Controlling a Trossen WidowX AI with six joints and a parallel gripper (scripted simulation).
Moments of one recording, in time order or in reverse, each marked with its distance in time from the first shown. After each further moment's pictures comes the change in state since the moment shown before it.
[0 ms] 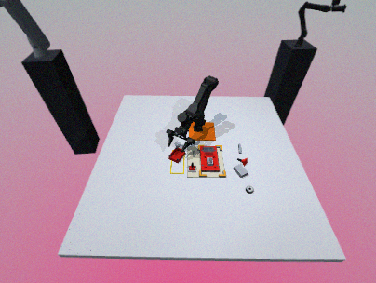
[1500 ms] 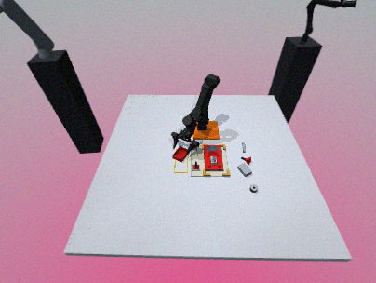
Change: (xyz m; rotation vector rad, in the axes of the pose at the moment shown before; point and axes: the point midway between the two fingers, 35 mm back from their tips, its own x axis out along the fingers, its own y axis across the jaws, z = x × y) arm 0.016 0.004 -0.029 0.000 -0.011 0.000
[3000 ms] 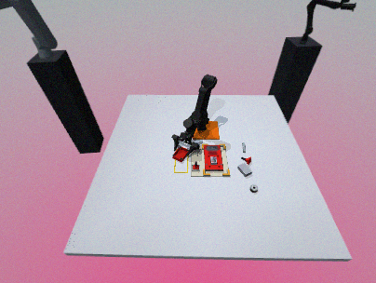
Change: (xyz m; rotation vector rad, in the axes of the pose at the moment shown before) arm 0.011 0.001 -0.021 0.000 -0.002 0.000
